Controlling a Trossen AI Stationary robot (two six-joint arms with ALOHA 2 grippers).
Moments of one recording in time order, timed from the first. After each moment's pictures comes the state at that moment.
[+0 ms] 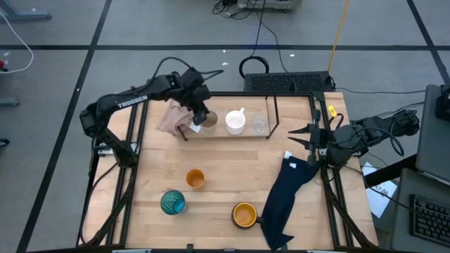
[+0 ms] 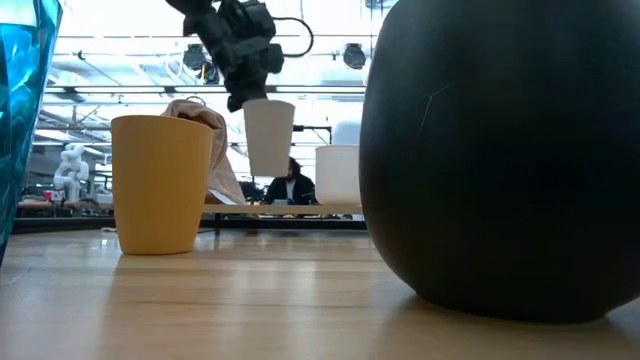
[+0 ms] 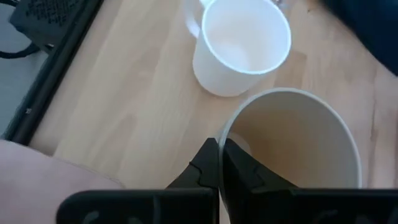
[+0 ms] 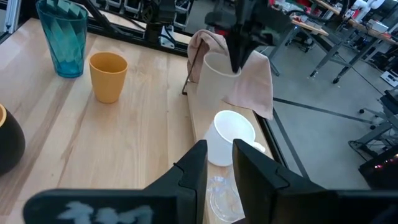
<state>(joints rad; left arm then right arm) 0.54 1.58 1.40 -0.82 0.28 0.12 0.36 0.68 0.91 -0.70 0.57 -0.09</state>
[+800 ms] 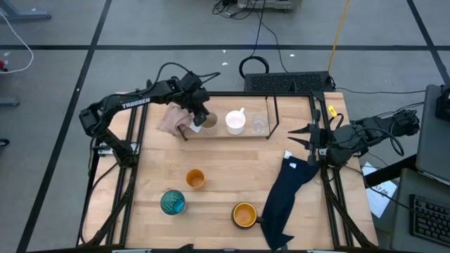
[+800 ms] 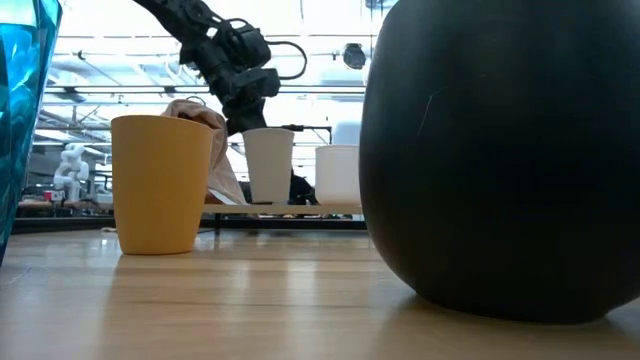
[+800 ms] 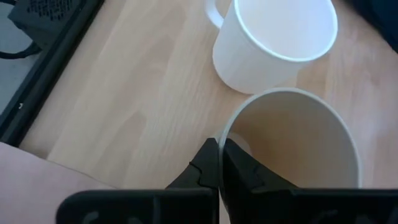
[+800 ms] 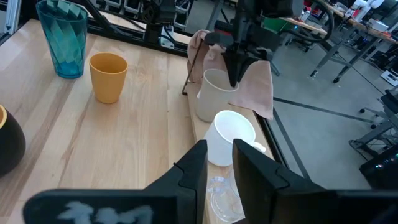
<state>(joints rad) 0.60 1.58 1.23 -0.62 0.31 0.14 0.36 0.68 0.91 -0.70 0.57 -0.09</state>
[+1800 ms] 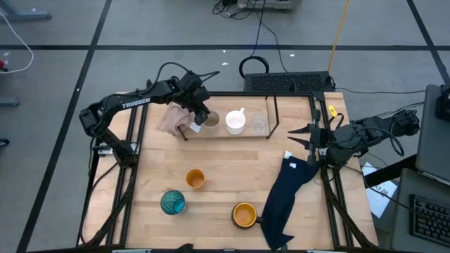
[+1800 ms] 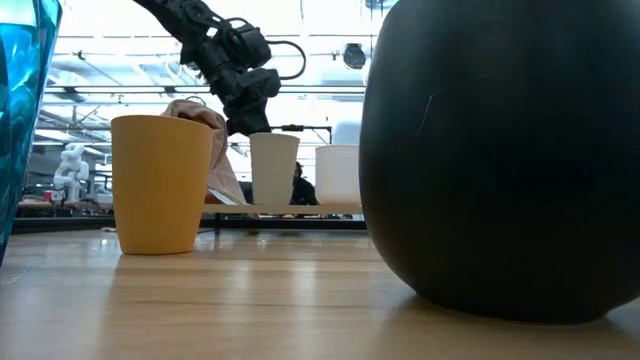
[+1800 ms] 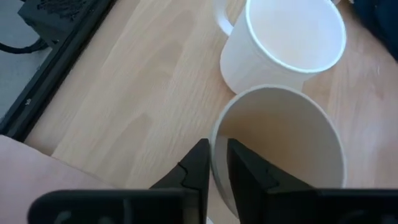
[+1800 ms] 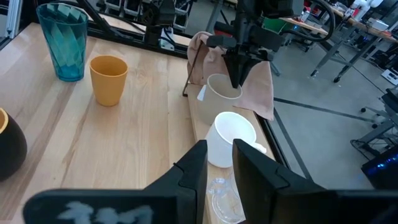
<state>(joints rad) 0.60 1.58 1.23 -0.60 0.30 0.09 0.36 0.68 0.91 -0.69 0.57 -0.08</state>
